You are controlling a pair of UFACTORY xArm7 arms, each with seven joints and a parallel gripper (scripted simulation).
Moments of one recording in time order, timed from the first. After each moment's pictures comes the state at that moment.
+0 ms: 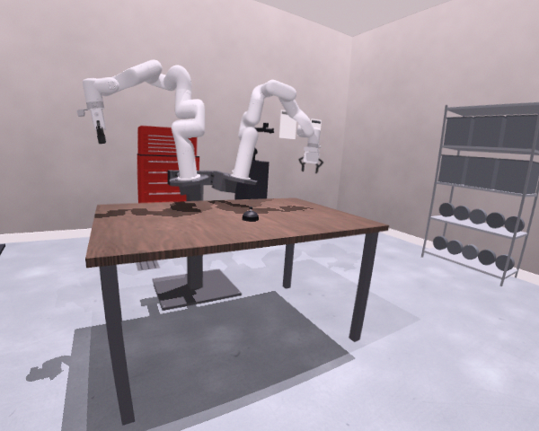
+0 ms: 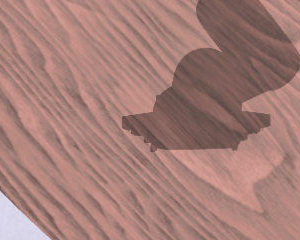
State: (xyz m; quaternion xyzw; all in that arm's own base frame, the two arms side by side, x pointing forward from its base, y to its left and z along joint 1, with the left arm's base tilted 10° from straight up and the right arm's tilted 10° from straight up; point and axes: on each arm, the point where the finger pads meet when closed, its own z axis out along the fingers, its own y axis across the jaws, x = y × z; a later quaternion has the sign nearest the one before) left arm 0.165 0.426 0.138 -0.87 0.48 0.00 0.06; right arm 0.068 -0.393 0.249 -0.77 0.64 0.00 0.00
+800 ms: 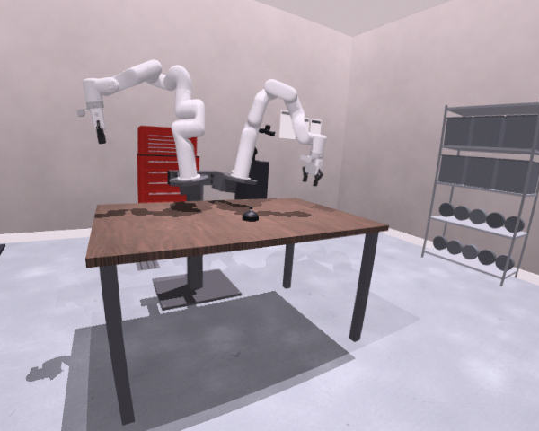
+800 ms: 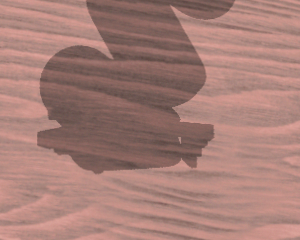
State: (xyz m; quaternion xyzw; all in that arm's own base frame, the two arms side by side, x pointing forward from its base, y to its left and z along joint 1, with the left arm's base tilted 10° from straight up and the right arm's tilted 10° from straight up) left arm 0.307 0.290 0.070 -0.69 0.72 0.07 0.01; right arm 0.068 -0.393 0.249 -0.77 0.64 0.00 0.00
